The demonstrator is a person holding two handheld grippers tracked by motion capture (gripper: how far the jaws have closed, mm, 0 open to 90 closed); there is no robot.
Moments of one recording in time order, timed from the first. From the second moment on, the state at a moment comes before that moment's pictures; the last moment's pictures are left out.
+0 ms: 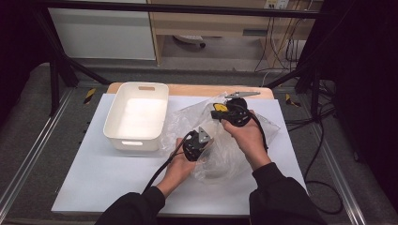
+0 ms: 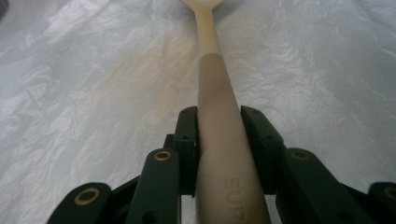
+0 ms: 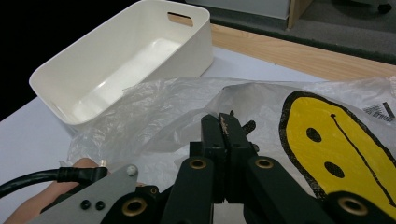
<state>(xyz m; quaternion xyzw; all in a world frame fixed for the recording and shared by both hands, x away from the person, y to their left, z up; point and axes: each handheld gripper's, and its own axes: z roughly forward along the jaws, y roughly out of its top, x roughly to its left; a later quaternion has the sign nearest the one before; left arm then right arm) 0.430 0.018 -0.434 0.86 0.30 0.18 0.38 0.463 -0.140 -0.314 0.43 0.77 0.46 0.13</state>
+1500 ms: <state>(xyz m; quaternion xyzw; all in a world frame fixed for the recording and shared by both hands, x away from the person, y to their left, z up) 0.460 0.003 -0.454 0.83 0.35 0.18 0.39 0.456 -0.154 -0.309 0.42 0.77 0.46 0.13</state>
